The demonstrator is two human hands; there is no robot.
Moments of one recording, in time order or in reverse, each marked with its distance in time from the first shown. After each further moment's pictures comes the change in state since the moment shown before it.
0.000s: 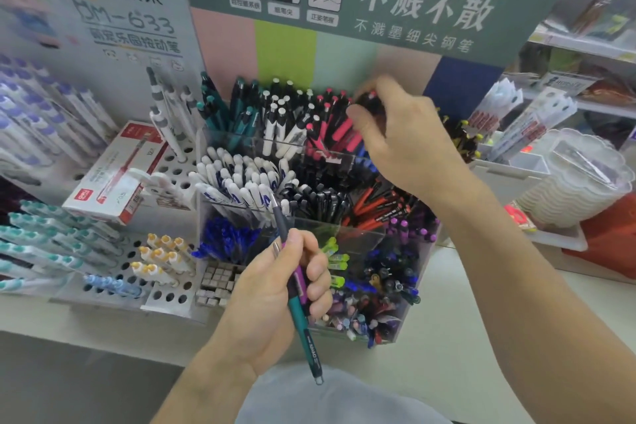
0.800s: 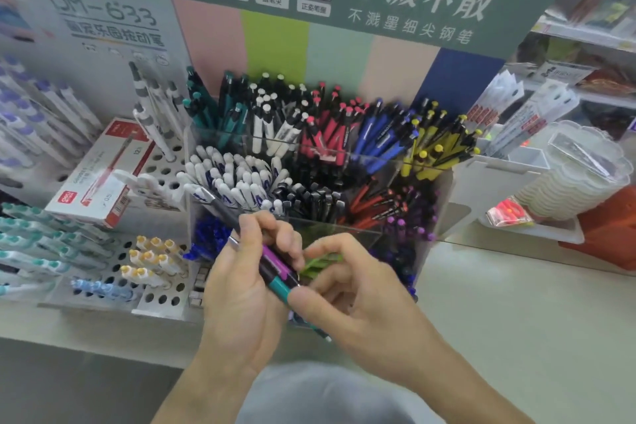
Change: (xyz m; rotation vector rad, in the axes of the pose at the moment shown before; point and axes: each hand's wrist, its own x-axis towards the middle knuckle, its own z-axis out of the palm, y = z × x) left_hand 0.004 0.005 0.010 -0.065 0.185 0.302; right_hand -0.136 -0.056 0.026 0.652 -0.430 0.484
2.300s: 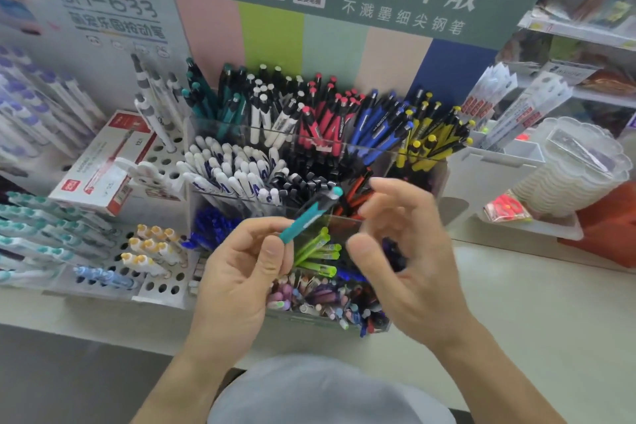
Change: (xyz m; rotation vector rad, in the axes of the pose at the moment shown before) left_hand -0.008 -0.004 -0.034 0.579 -0.145 0.227; right_hand 0.004 0.020 -0.031 -0.085 0.421 -0.558
